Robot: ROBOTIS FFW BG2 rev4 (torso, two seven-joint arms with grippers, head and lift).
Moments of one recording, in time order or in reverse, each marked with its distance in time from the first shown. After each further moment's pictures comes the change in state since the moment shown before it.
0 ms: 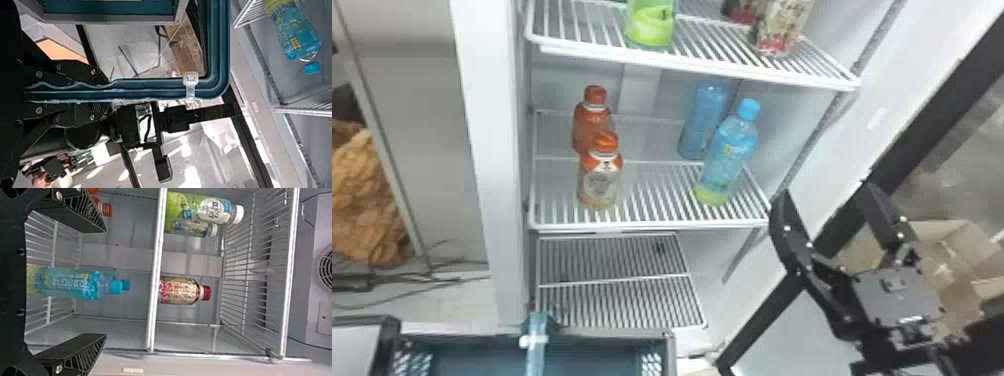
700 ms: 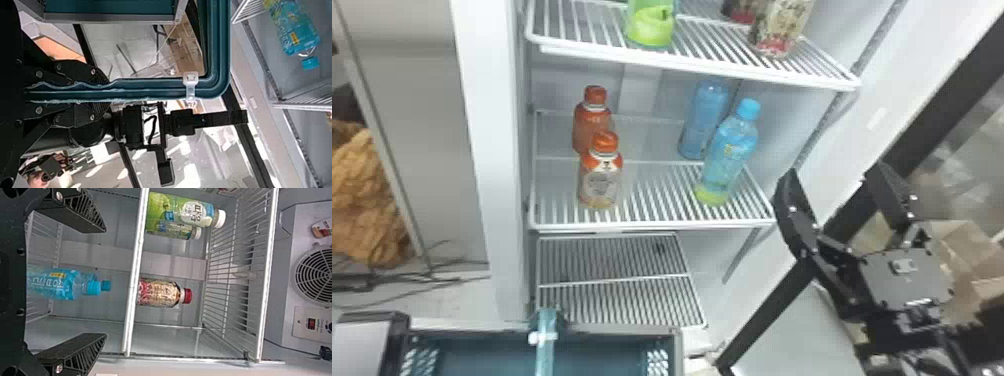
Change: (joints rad) left arm -0.005 0.019 -0.036 -0.008 0.004 -0.036 0.001; right arm -0.046 -0.019 -0.006 -0.013 0.010 -0.002 0.000
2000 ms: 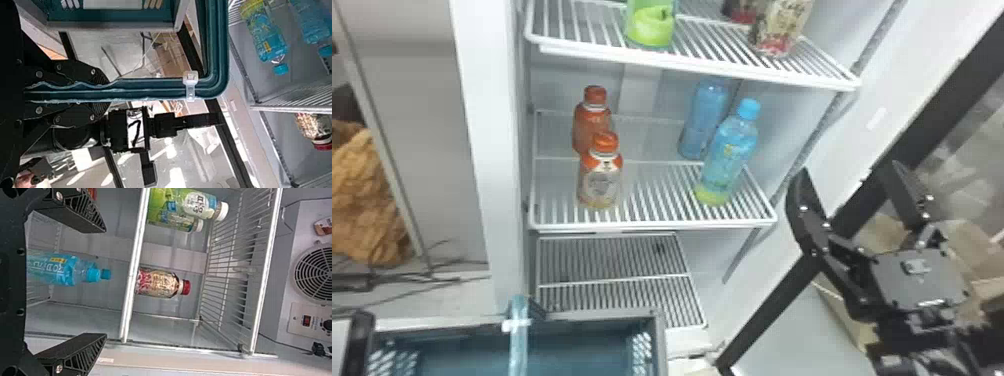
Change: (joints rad) left arm 0.044 0.003 0.039 -0.027 0.002 -0.068 -0.002; right arm 0.003 0.020 -0.031 -0.008 0.025 -0.002 0.000
